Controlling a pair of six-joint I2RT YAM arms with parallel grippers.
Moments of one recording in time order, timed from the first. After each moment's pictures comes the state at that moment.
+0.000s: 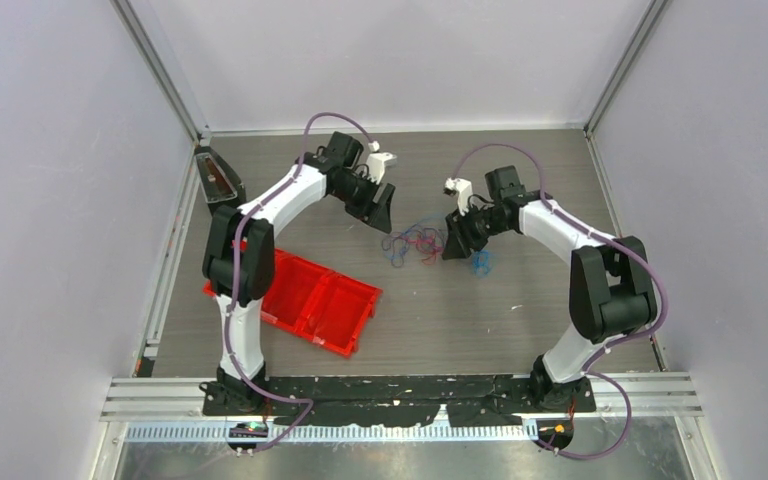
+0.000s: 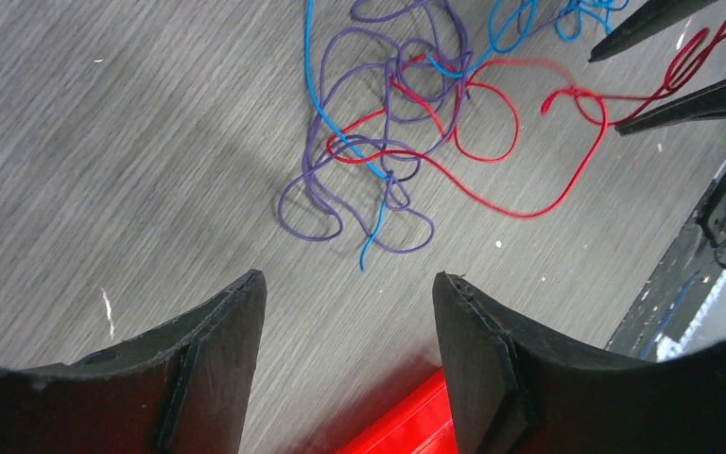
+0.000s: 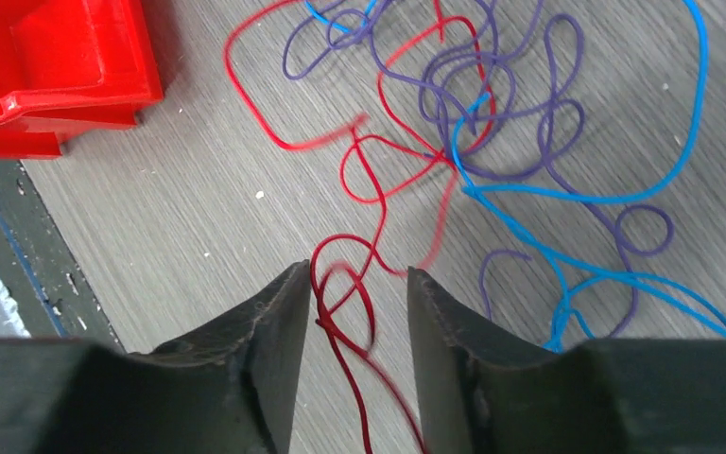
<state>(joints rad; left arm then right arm) -0.43 2.03 1.67 -0.72 0.60 0.15 0.25 1.66 1.09 -0.53 -0.69 -0.38</state>
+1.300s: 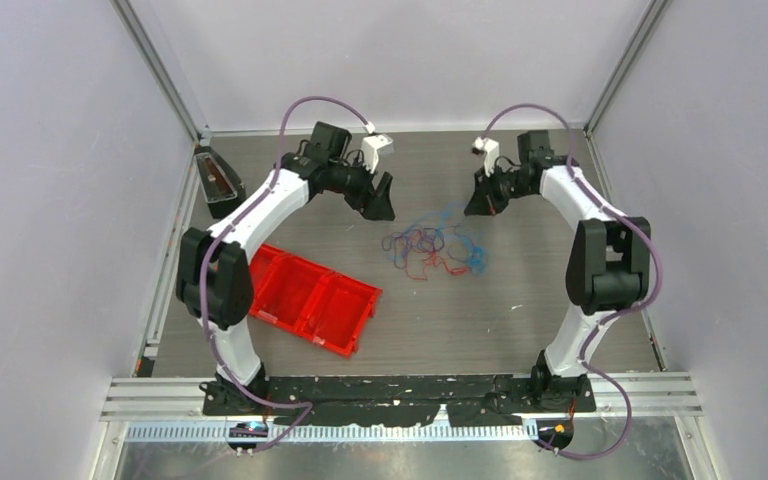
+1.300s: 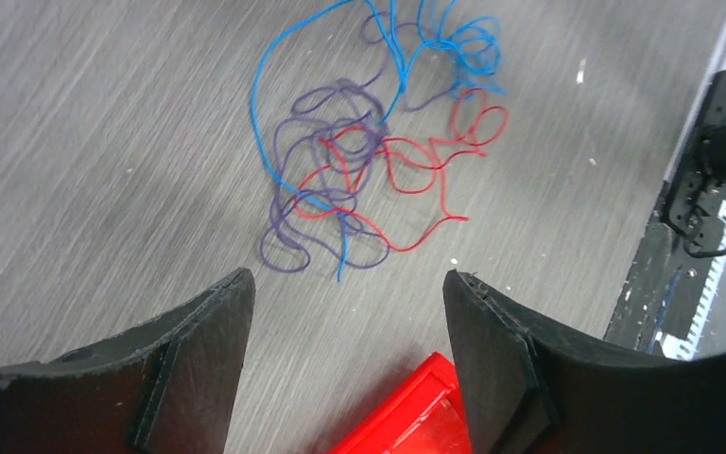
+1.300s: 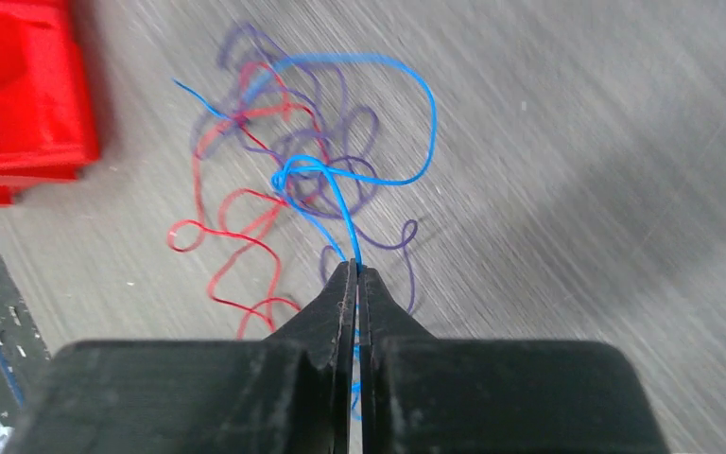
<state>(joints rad) -0.44 1.86 1.62 -0.64 0.66 0.20 0.06 1.86 1.40 -0.66 -0.76 -0.53</state>
